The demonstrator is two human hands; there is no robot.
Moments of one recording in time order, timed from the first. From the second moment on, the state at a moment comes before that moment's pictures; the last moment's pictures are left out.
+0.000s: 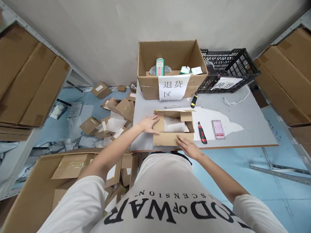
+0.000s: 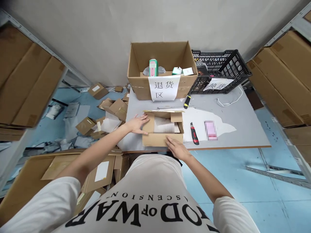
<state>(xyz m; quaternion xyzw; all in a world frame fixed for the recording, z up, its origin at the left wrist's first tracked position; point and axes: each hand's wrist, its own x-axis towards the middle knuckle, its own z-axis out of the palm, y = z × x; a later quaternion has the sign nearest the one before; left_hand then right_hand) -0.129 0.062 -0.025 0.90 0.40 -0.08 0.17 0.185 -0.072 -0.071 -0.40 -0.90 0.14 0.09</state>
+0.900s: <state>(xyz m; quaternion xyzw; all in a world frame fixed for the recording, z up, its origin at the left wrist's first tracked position) -0.042 0.049 -0.027 0.77 0.59 -0.15 0.18 0.139 0.079 -0.054 -0.36 -0.83 0.15 -0.39</state>
